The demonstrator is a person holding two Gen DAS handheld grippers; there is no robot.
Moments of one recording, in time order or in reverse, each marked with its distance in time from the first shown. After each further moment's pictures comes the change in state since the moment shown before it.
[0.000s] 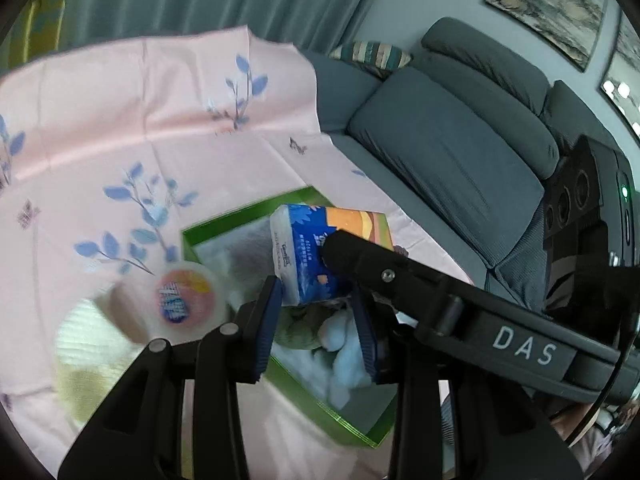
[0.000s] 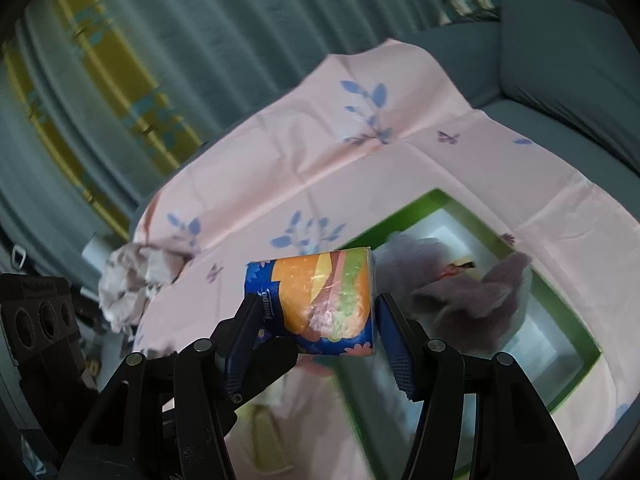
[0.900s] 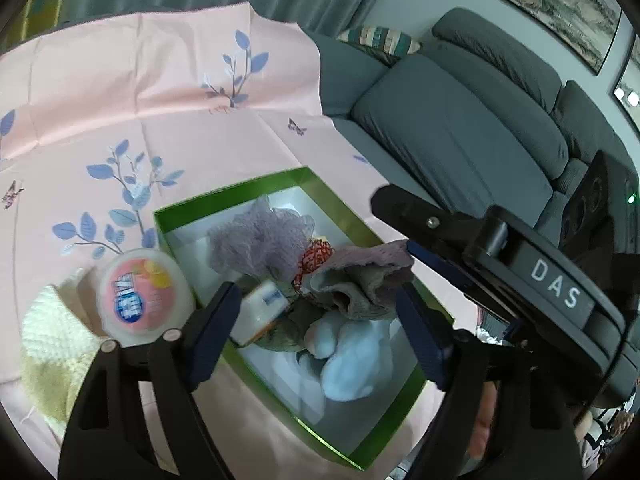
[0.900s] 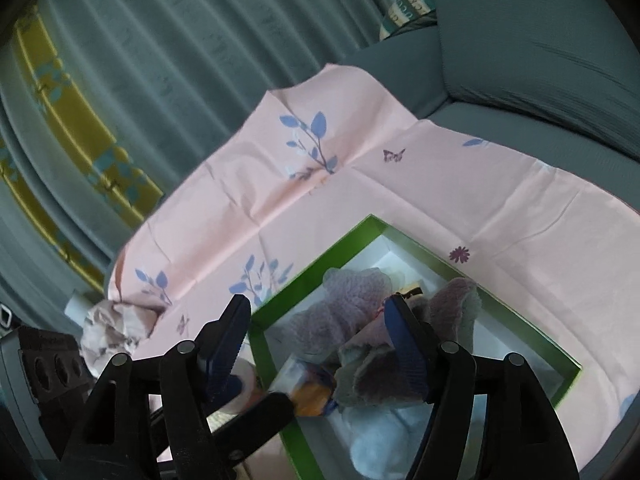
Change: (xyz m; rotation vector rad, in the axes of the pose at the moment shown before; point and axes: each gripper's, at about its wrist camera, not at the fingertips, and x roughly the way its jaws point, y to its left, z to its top) left arm 0.023 -0.008 0.000 -0.031 0.029 0.006; right arm -0.002 -0.049 0.011 0.135 -0.127 -0.064
